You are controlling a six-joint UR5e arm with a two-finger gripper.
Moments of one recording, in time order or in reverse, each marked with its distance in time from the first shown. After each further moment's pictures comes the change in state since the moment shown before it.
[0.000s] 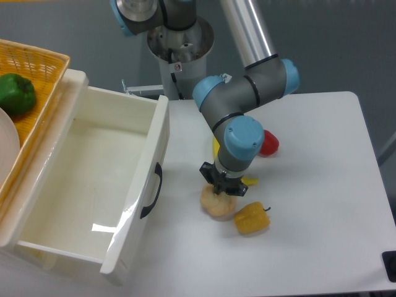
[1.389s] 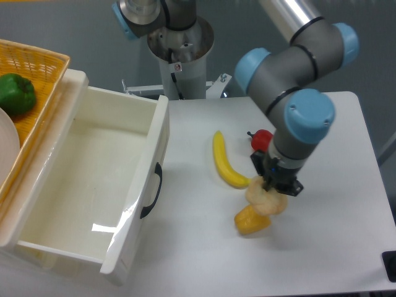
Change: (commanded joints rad) arm 0.120 -0.083 0.442 -0.322 0.067 0.455
